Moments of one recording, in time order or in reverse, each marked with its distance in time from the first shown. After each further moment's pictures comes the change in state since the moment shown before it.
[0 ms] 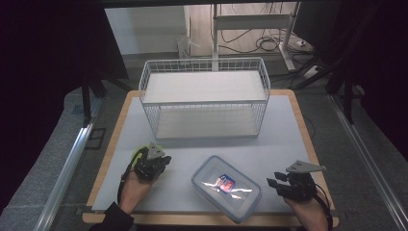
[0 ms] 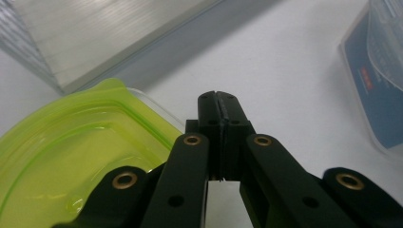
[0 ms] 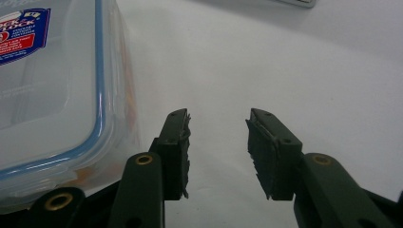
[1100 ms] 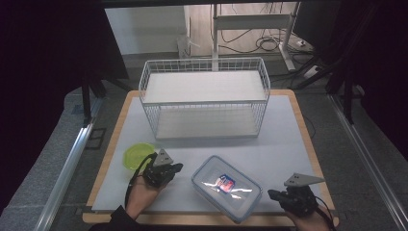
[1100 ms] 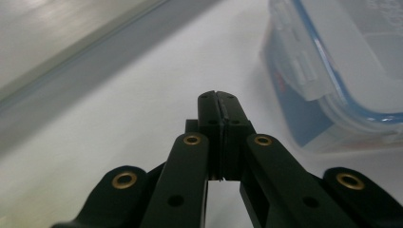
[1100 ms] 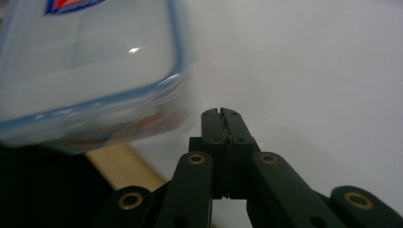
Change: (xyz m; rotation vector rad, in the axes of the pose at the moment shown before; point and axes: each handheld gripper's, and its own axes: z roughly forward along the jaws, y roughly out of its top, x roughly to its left) left arm -0.033 0.001 0.011 -0.030 -0.187 0.062; right arm 0.030 -0.019 -0.015 0.087 0.096 -0.027
